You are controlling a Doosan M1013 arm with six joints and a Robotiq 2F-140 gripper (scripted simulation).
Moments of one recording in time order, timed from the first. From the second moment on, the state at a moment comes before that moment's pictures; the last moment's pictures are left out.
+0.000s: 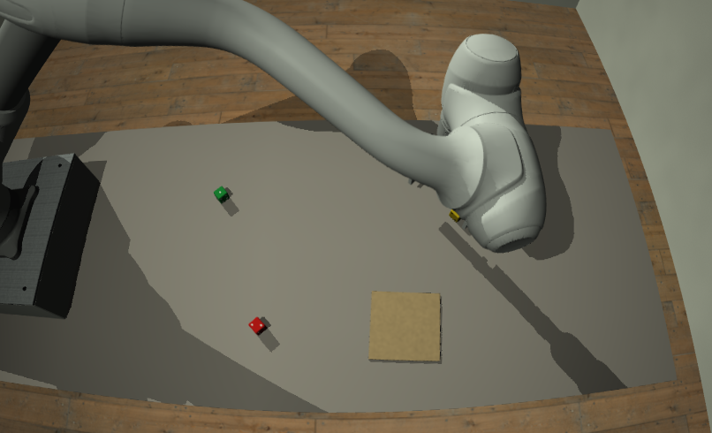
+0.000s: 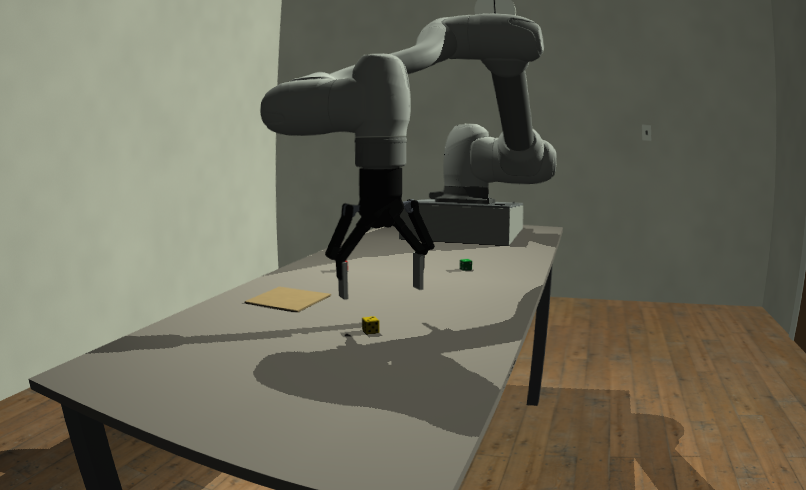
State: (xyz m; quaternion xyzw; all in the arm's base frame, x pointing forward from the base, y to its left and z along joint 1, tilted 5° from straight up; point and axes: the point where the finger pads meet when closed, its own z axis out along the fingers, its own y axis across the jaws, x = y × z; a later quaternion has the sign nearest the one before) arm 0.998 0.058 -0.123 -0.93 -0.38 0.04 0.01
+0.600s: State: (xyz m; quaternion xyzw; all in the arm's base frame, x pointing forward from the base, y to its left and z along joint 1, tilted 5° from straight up) arm 0.896 0.069 -0.115 -0.93 -0.38 0.04 0.01
